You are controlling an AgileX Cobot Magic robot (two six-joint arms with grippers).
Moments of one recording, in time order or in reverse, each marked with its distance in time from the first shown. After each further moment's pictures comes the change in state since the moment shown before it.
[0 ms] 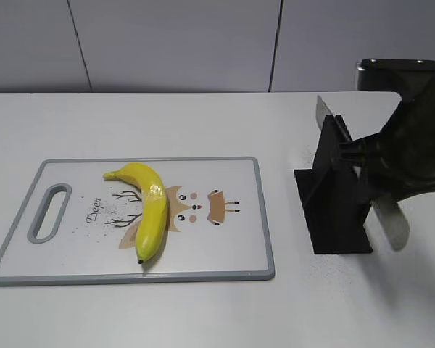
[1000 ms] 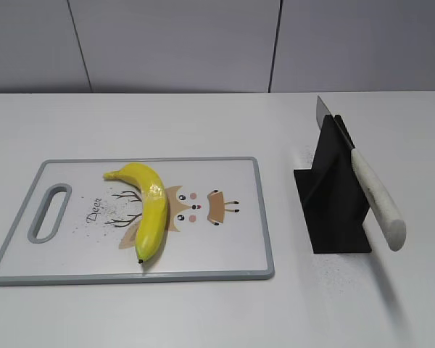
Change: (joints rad) left arm 0.000 0.000 0.000 0.000 -0.001 0.000; right arm 0.000 -0.935 0.395 0.052 0.113 -0.493
